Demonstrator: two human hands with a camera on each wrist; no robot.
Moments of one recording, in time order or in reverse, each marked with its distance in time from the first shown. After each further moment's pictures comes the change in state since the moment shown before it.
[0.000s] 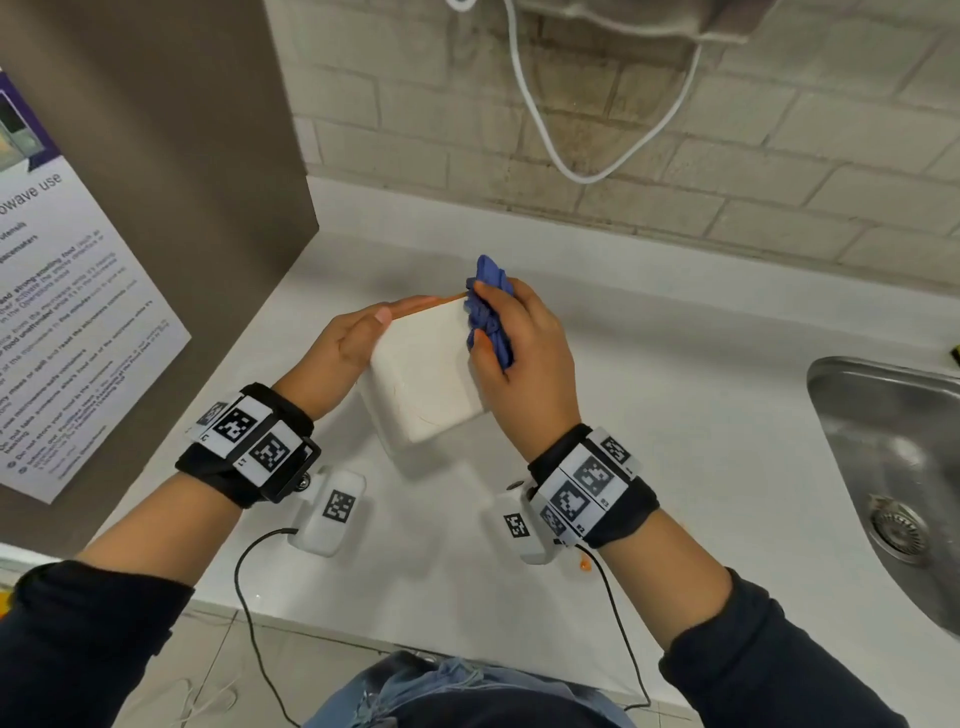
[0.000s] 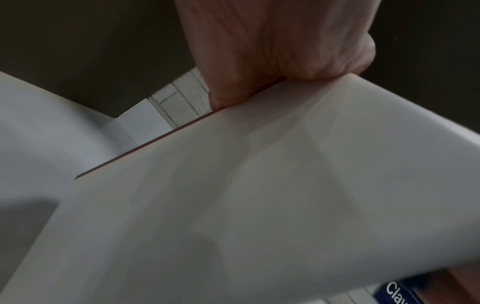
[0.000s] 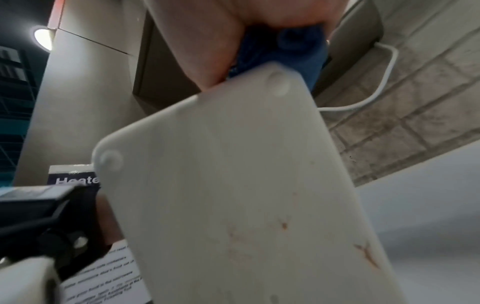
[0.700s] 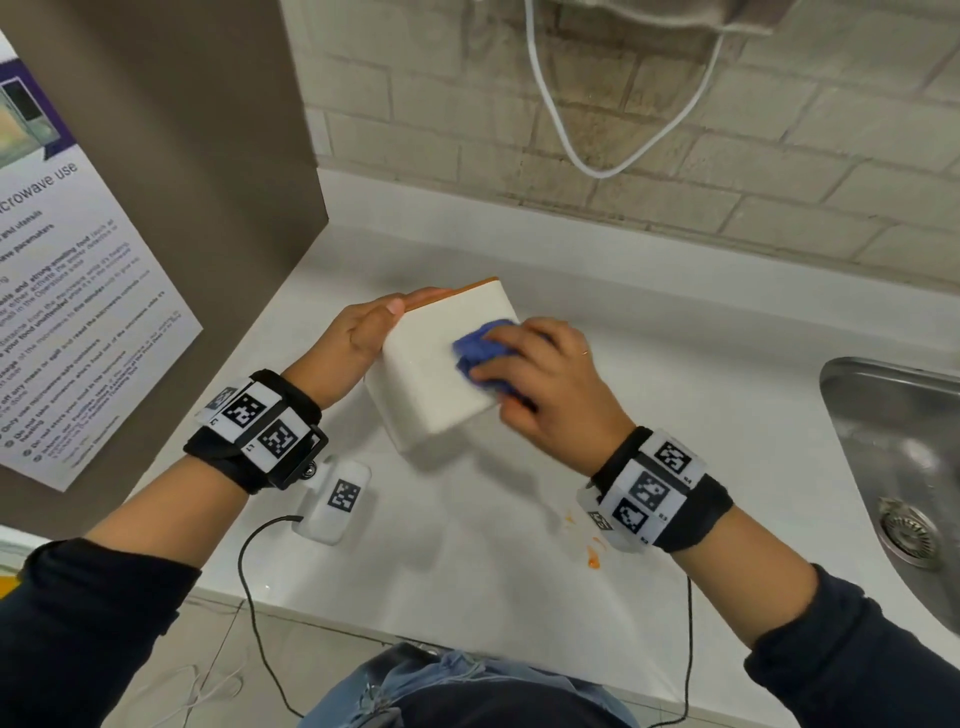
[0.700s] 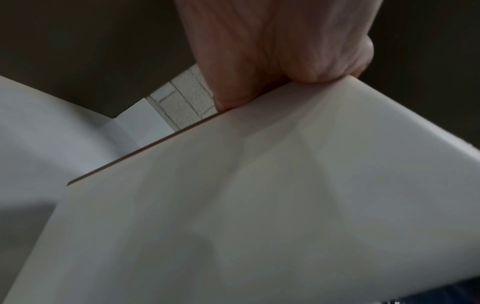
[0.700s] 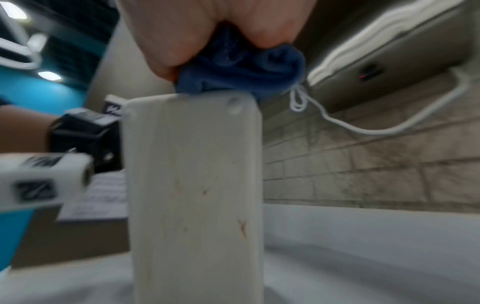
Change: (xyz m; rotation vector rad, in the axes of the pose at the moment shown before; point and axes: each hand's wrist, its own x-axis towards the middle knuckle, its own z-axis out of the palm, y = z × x) left_hand 0.002 -0.004 -0.007 0.003 -0.031 -0.015; right_hand -0.014 0.026 -0.022 -0.298 -0.268 -0.468
